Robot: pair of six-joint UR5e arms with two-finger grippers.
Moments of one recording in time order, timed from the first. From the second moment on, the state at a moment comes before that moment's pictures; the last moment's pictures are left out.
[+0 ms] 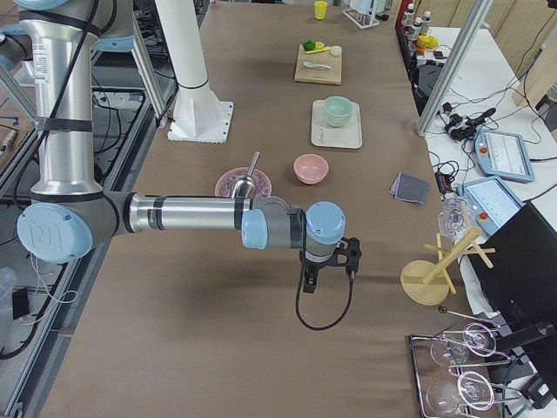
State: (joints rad) left arm -1.55 -1.57 -1.57 -1.81 -2.40 -0.14; right arm 1.54 -1.60 1.63 -1.56 2.46 0.15
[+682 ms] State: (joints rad) left arm -1.55 -1.57 -1.57 -1.82 -2.46 -0.14; right arm 1.53 -1.60 1.63 -1.56 2.46 0.16
